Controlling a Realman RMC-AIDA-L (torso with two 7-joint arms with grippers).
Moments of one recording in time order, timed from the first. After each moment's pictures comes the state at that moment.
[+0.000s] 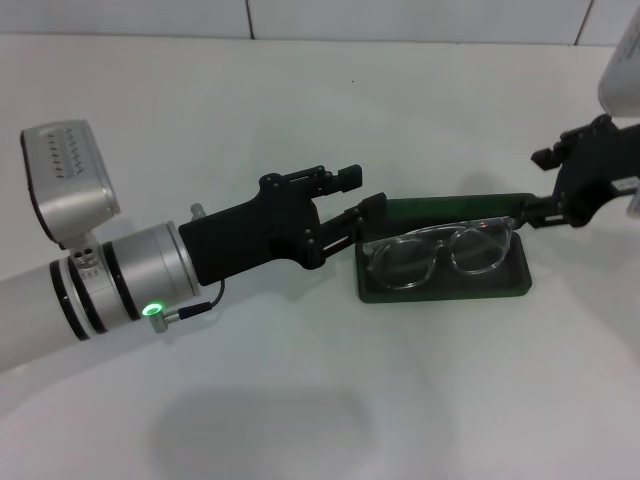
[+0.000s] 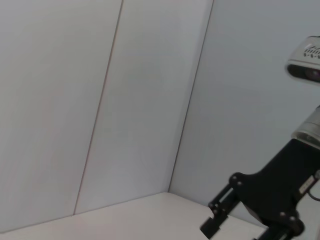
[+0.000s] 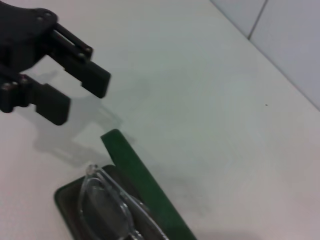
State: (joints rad) left arm -0.52 -2.10 1.34 0.26 1.08 1.39 -0.95; right arm 0.41 2.02 -1.48 -1.64 -2.46 -1.35 2.29
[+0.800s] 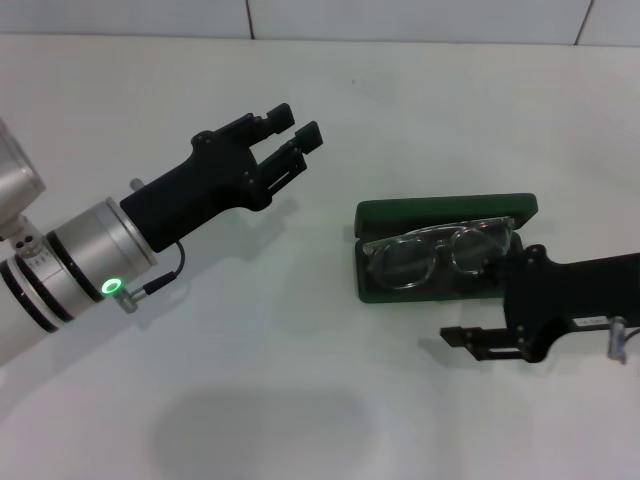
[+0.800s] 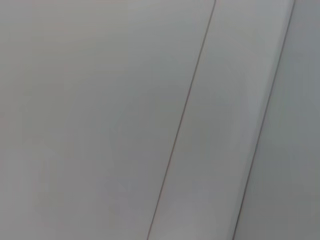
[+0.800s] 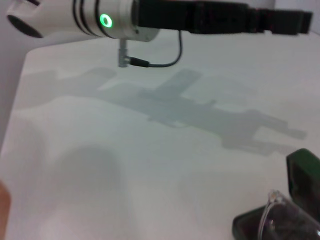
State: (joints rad) left arm -0.46 -2.09 1.33 0.26 0.87 1.39 -0.94; right arm 0.23 2.02 -1.49 -1.33 -1.91 -1.31 1.73
